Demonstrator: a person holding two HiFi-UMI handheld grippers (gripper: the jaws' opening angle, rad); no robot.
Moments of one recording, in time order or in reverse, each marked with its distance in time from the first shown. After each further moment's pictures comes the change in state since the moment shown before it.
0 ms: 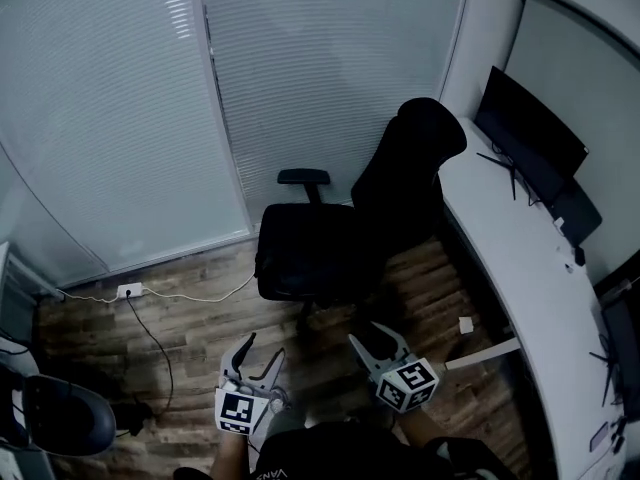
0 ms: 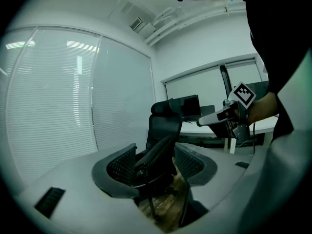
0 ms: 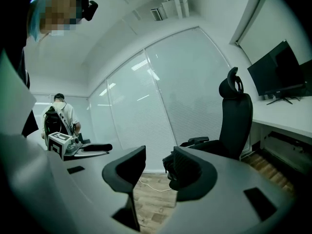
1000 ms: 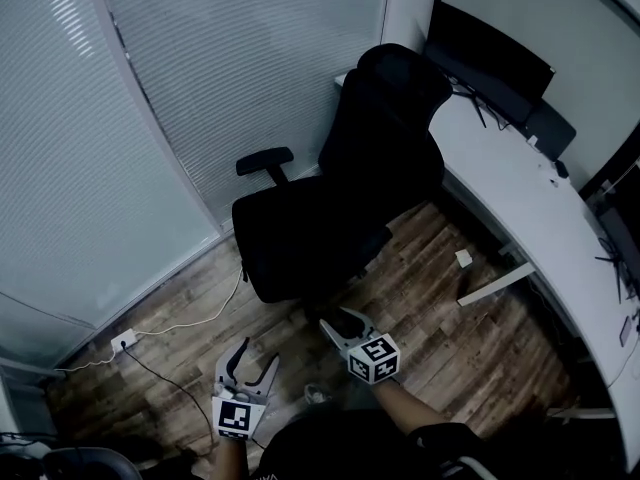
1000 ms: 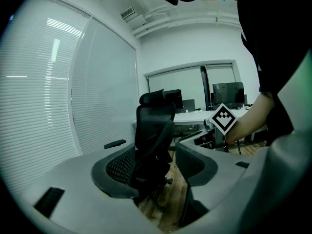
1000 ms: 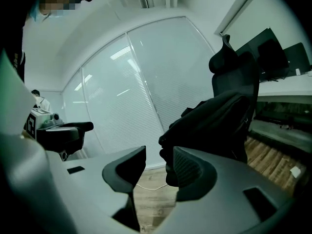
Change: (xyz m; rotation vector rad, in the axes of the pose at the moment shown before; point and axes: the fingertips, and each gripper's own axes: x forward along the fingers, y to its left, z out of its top) left arm 0.039 0.136 -0.072 0.066 0.040 -0.318; right arm 0.193 -0.001 -0.121 0.101 0.041 -0.230
